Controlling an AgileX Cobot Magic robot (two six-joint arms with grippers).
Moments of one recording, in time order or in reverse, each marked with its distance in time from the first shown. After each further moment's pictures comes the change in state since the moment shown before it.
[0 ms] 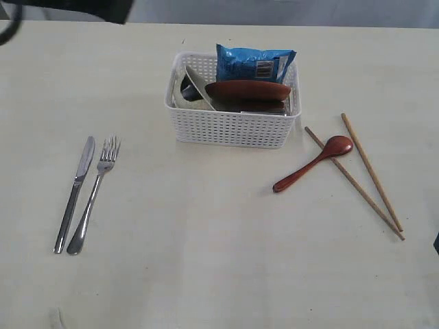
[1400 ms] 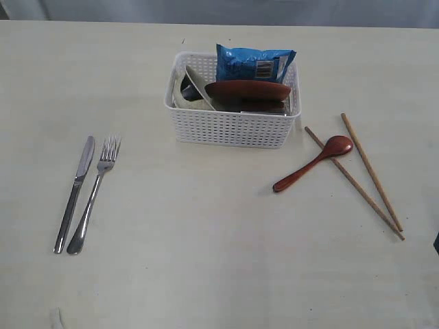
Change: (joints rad) left arm 0.000 -0.841 0.314 -0.015 -0.130 -0.055; right arm 0.000 0.000 0.000 0.000 0.000 0.000
